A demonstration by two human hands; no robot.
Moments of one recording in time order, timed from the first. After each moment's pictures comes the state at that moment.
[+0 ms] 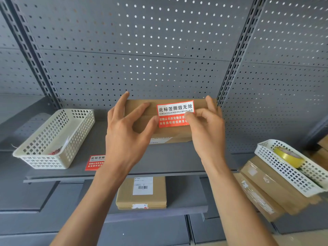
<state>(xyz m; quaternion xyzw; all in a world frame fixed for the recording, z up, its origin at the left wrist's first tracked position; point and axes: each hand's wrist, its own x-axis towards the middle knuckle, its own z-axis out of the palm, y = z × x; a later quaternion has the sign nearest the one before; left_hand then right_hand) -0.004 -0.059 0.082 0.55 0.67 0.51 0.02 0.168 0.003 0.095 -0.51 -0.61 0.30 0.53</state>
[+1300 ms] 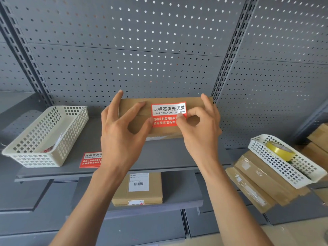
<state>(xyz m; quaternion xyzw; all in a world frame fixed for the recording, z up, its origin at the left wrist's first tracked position) 0.001 -0.063 0.071 0.54 0.66 0.51 -0.01 0.171 -0.008 0.089 -0.53 -0.66 0.21 0.49</state>
